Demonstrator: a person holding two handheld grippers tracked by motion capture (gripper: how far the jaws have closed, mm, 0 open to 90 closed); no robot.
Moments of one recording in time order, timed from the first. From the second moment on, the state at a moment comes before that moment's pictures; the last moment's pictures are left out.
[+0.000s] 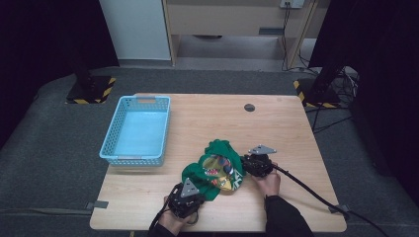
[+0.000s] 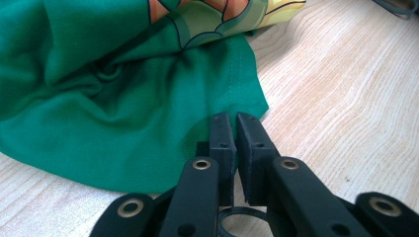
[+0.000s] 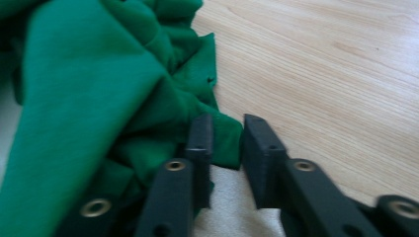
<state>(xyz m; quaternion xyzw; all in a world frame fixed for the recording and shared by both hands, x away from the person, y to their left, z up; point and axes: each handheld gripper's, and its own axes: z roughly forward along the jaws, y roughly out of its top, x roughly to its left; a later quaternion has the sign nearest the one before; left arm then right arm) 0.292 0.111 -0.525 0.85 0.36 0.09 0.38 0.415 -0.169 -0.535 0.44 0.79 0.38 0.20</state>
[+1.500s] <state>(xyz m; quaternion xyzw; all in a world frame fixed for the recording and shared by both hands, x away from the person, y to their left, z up) 0.296 0.121 -0.521 0.87 0.33 0.05 0.37 0.517 -0.242 -0.481 0.57 0.67 0.35 0.32</state>
